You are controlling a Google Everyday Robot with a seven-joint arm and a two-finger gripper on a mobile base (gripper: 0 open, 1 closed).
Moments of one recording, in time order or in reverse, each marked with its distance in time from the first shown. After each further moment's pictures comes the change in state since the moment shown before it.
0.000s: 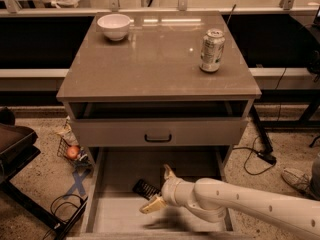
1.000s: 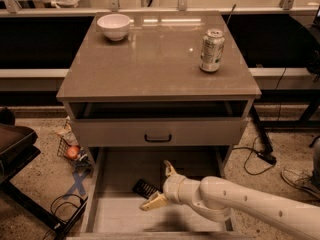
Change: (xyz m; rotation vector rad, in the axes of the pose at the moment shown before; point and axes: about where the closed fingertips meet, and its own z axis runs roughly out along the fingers) arm -0.030 0.000 -0.022 -0.012 -0.081 0.002
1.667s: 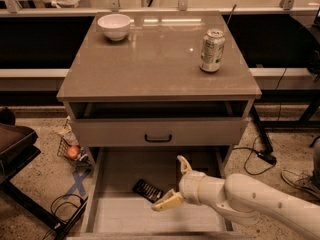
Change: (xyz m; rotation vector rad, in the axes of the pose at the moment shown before) arm -0.049 0.002 -0.090 -0.006 -0.034 0.023
